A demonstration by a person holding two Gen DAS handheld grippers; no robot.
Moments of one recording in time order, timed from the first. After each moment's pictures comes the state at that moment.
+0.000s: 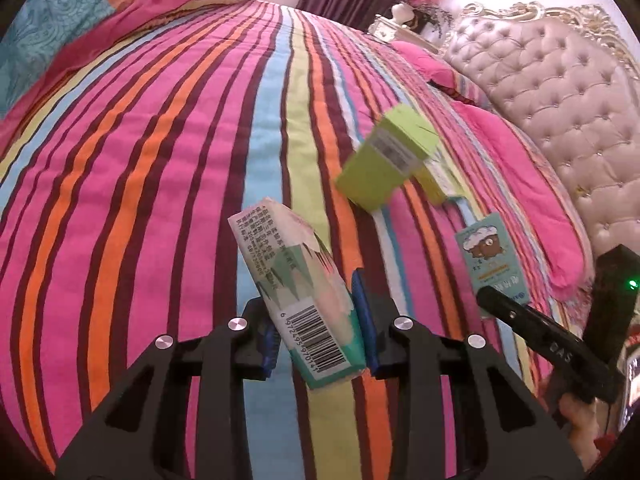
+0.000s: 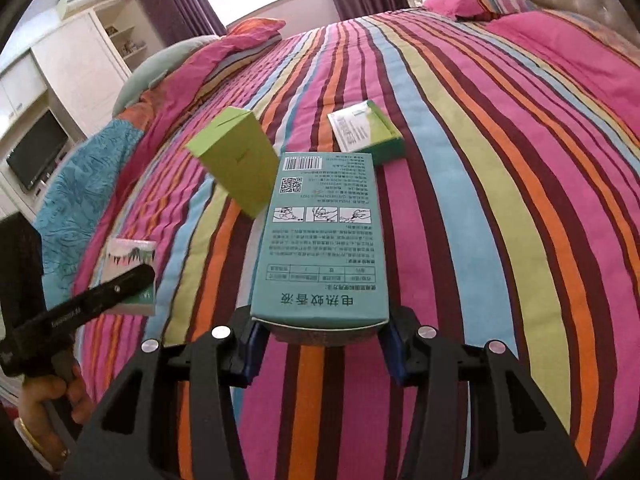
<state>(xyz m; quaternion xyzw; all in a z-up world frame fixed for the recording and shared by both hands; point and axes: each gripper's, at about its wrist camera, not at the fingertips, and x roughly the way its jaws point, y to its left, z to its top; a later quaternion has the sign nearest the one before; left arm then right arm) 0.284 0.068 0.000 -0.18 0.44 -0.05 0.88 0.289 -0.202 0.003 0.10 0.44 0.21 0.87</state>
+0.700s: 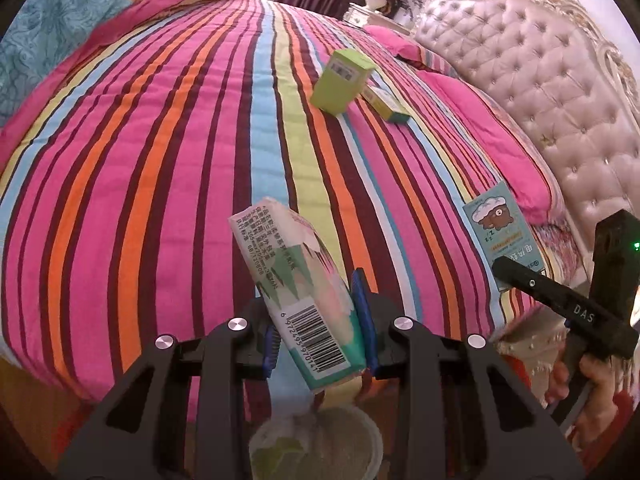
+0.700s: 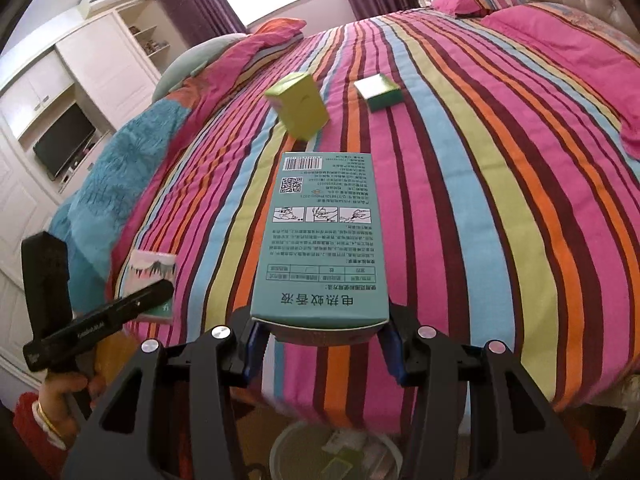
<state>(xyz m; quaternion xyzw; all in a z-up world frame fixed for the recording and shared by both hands) 0.136 0.057 0.000 -0.15 0.45 -0.08 0.88 0.153 -0.229 0.012 0.10 0.43 0.25 0.86</state>
